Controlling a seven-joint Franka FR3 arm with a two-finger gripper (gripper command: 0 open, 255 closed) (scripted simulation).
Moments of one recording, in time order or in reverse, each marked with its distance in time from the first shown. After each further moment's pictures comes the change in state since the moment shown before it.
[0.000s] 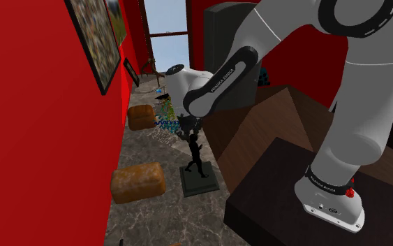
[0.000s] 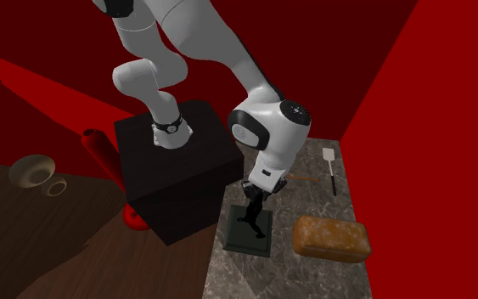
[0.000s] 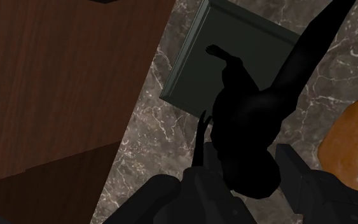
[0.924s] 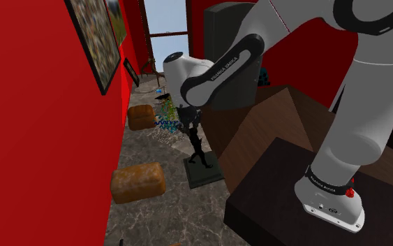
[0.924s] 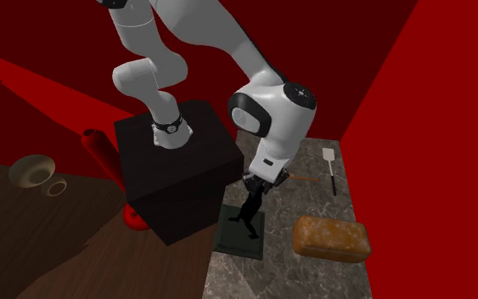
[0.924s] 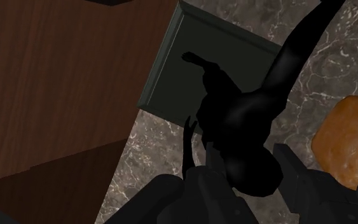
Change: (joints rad) arm -0.007 -0.074 0.014 0.022 0.051 -0.091 -0.044
